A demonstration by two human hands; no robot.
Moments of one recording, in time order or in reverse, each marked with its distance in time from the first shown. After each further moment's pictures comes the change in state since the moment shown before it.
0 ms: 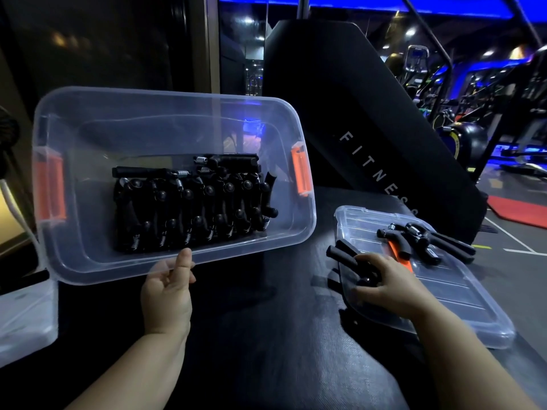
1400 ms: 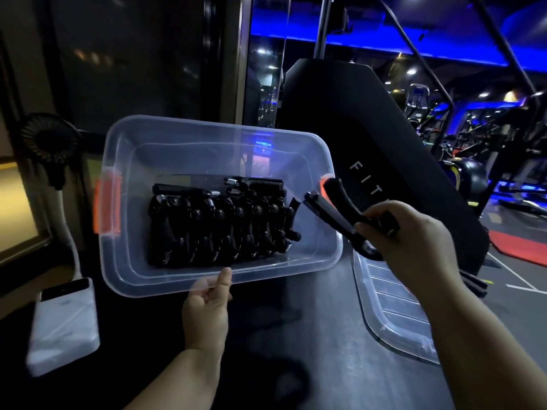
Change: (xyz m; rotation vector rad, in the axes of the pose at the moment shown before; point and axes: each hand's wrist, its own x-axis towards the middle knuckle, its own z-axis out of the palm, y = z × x) left_hand -0.008 0.014 -0.006 0.025 -0.072 -0.091; right_hand -0.028 -0.162 -0.066 0.007 0.618 -0.202
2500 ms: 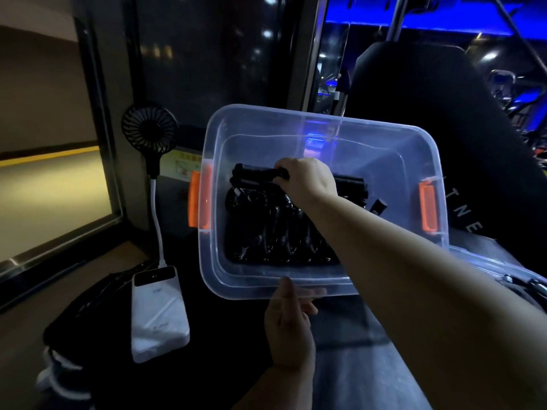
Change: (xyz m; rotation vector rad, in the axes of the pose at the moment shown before) left_hand 0.002 0.010 -0.009 -0.310 -0.045 -0.083; right_hand 0.104 -0.178 0.228 -0.099 -0.301 -0.391
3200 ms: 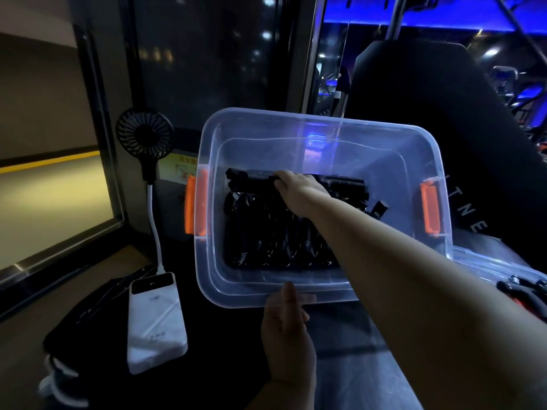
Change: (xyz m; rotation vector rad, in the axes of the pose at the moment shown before) left_hand 0.002 -0.008 -0.002 0.053 0.123 -0.002; right_hand 0.013 0.012 0.026 0.115 -0.309 0.123
